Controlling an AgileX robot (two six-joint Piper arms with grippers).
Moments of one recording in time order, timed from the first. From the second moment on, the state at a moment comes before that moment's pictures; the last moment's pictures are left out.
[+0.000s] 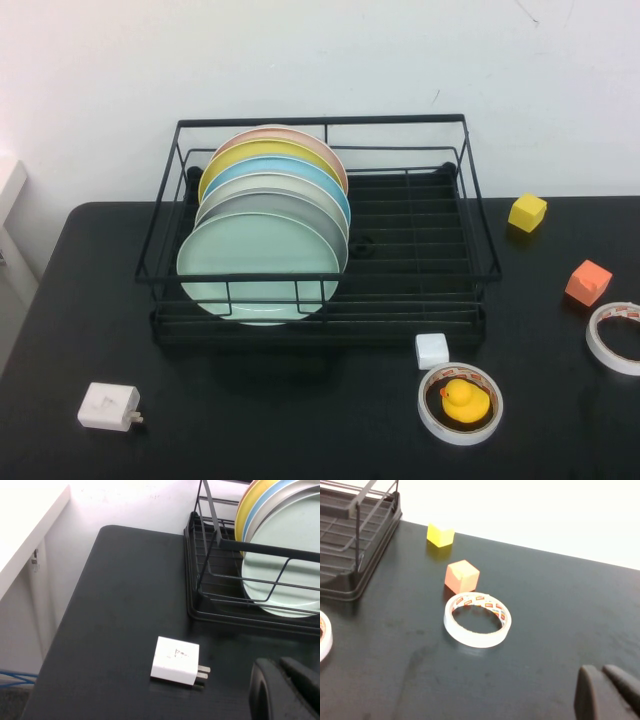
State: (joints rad) right arm -0.01 -0.01 0.02 -0.19 0.41 -0.04; left arm -0.04 -0.01 0.02 0.02 0.35 -0.22
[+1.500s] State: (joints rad) right arm -0.01 -0.01 0.02 0.07 0.42 -0.07; left arm -0.04 -0.01 0.02 0.02 0.35 -0.22
